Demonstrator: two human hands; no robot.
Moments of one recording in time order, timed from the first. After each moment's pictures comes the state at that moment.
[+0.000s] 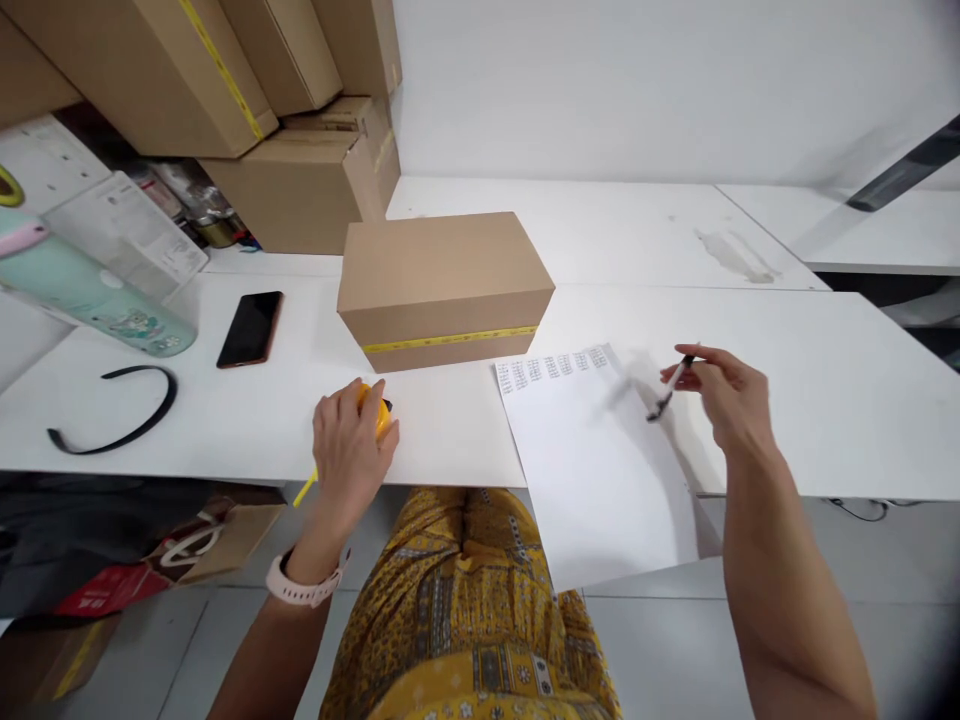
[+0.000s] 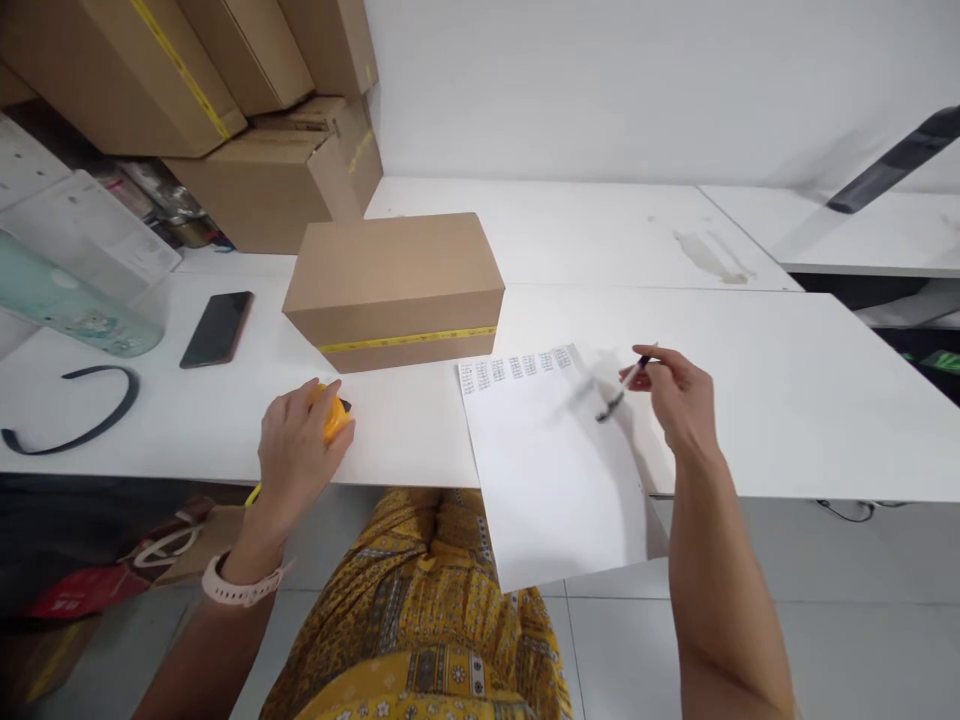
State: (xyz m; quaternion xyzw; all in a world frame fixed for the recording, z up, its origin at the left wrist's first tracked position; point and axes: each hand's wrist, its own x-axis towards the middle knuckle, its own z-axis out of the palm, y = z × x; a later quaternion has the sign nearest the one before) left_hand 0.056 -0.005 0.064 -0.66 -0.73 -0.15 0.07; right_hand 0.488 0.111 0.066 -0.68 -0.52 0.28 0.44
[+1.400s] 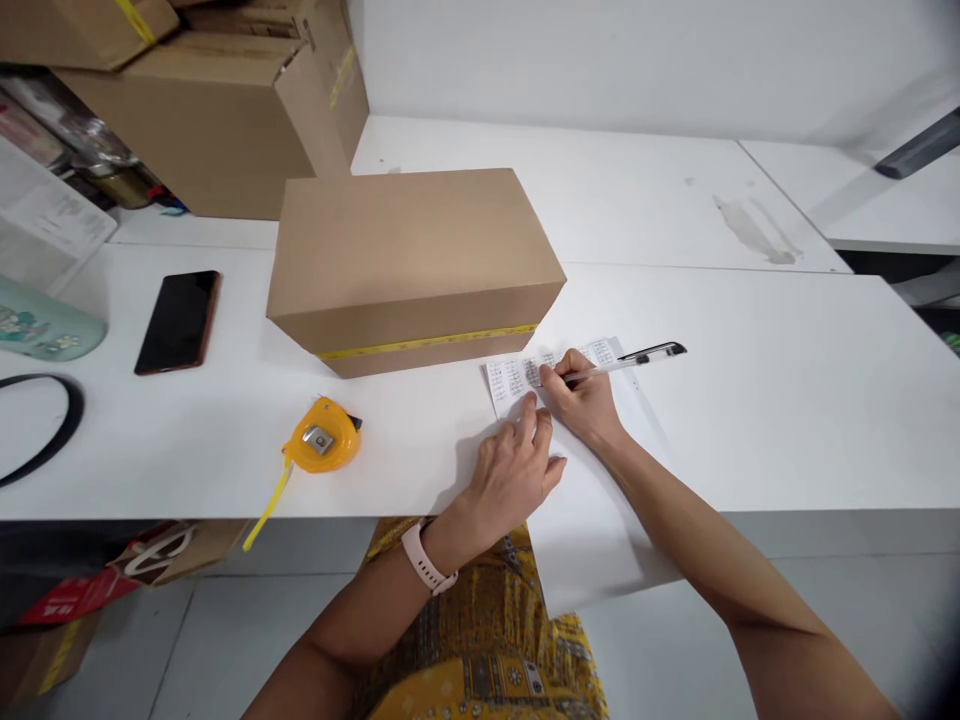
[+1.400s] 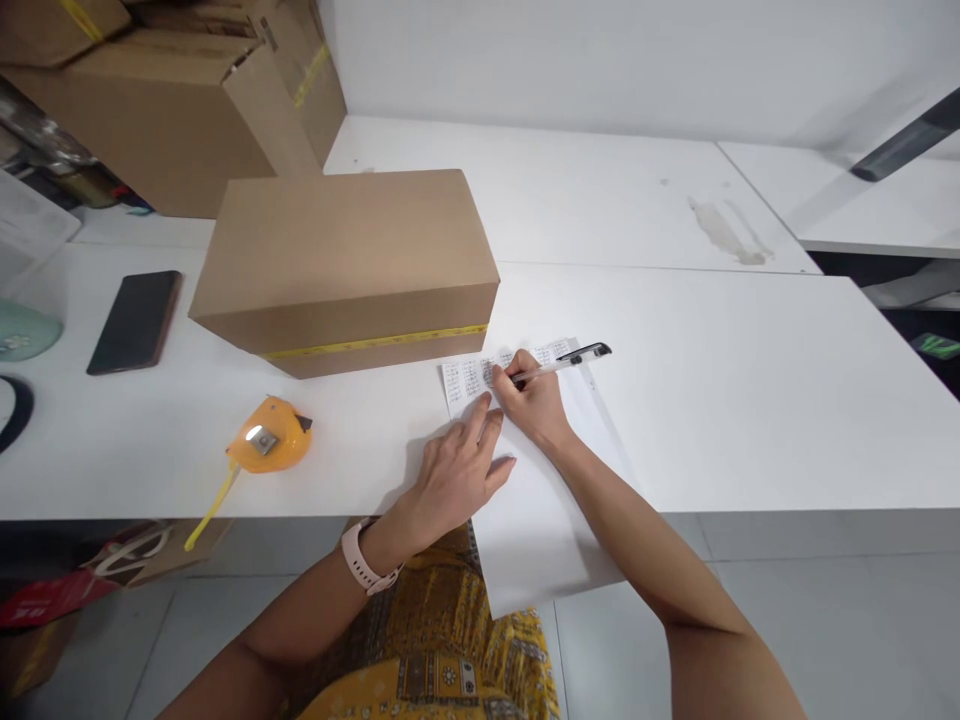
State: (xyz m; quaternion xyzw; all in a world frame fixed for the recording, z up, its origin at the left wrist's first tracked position) left_hand 0.223 0.037 0.037 -0.81 -0.57 -0.07 -0.12; right_hand 0.353 0.131 0.021 -0.55 -0.61 0.37 0.43
